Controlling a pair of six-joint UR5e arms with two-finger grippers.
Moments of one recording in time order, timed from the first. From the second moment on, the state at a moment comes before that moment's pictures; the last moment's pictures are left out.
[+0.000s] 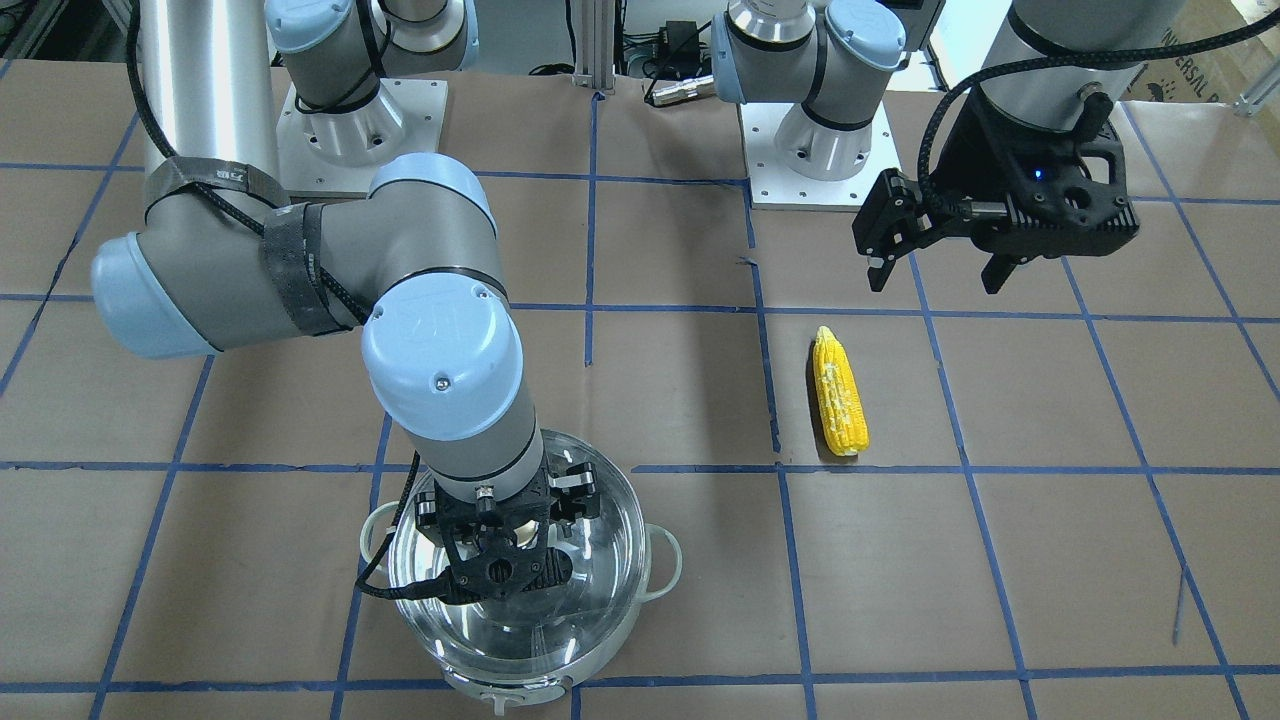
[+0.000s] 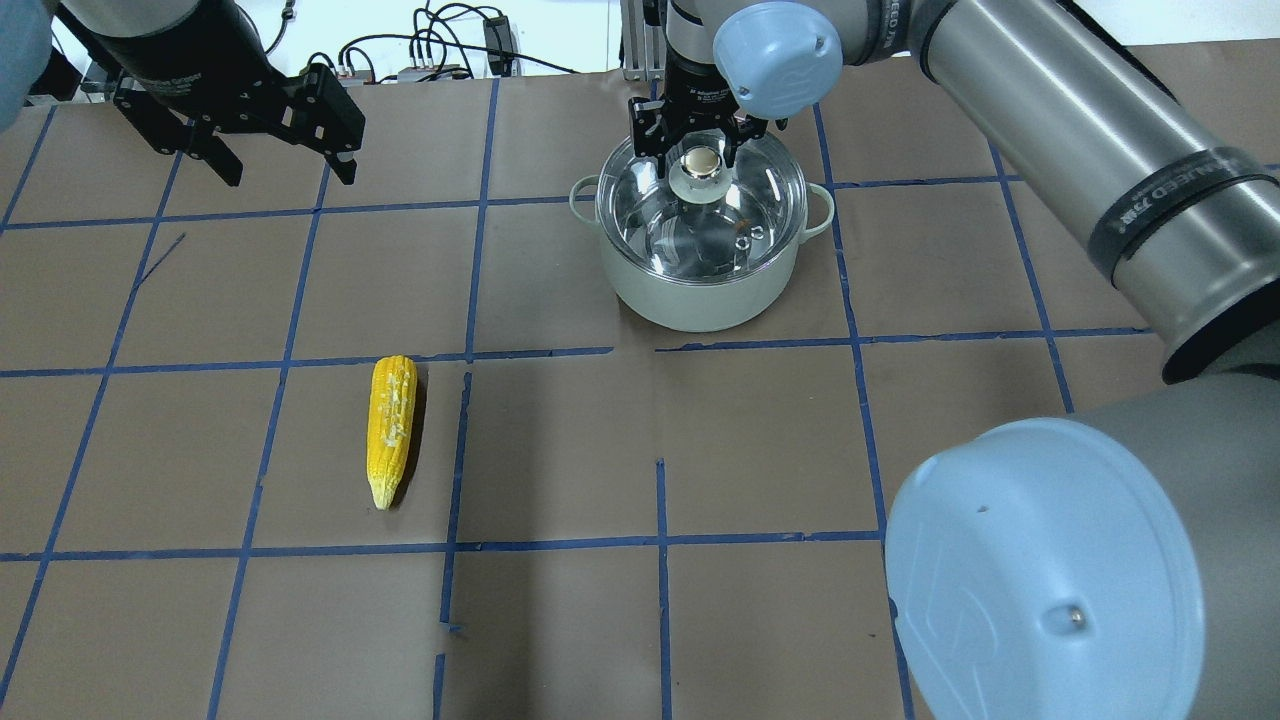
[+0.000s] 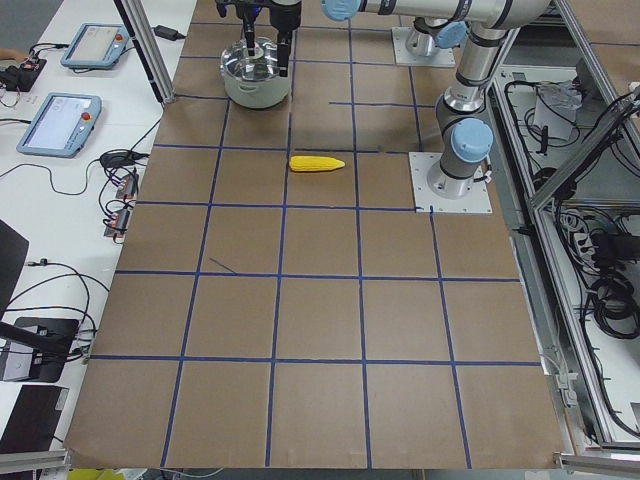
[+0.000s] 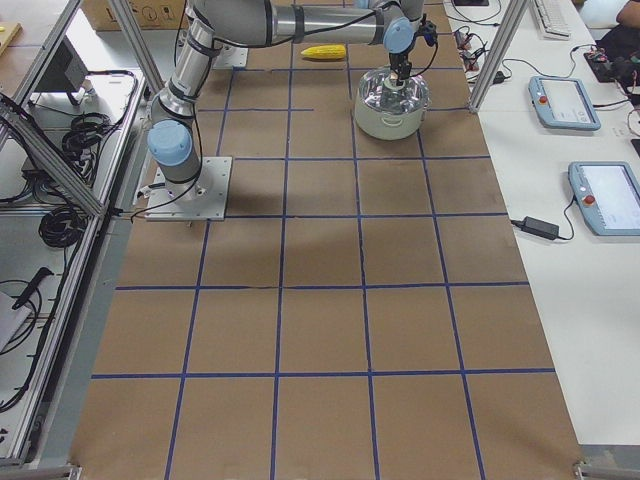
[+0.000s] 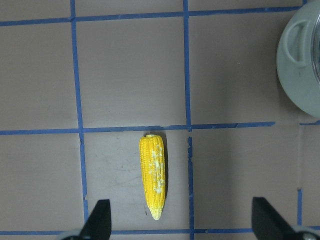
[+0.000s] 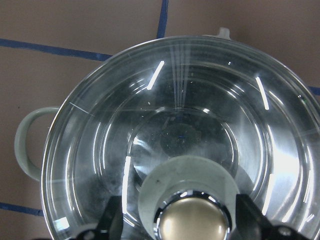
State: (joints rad) left arm -1.52 -1.63 -1.43 -1.58 1.60 0.07; right arm 1.82 -0.96 1.13 -1.79 -1.53 0.08
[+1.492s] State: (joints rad) left arm -1.52 -1.63 -1.44 -1.59 1.59 0.07; right arm 1.64 -1.19 1.00 -1.29 -1.54 -0.11
